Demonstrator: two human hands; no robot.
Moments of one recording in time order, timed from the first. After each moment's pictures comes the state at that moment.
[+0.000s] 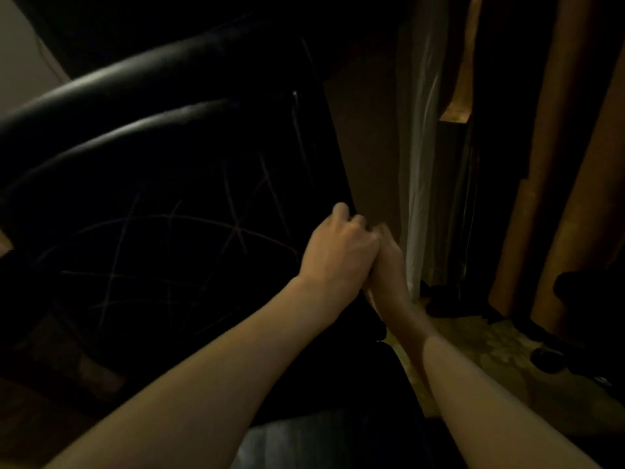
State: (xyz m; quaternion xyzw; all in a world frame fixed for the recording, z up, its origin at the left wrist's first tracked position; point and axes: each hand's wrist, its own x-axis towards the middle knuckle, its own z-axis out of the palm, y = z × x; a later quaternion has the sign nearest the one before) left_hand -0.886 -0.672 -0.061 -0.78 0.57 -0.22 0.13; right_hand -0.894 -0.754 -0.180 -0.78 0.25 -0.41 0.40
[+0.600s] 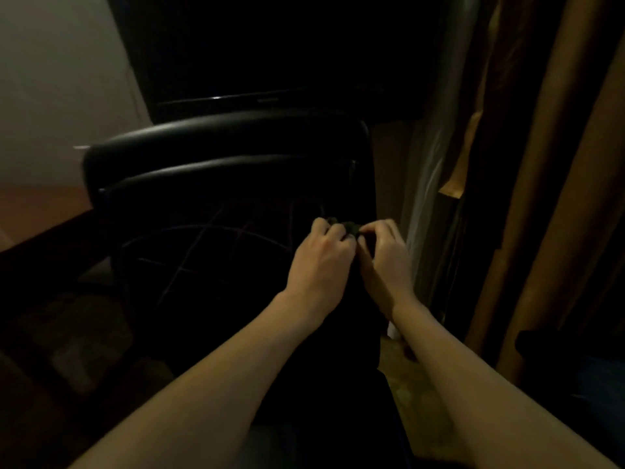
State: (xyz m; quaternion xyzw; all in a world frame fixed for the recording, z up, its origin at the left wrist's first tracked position) left_hand -0.869 -0.592 -0.016 -0.78 0.55 -0.26 -0.13; right_hand -0.924 -0.705 -0.057 -0.82 0.19 -0.44 0.31
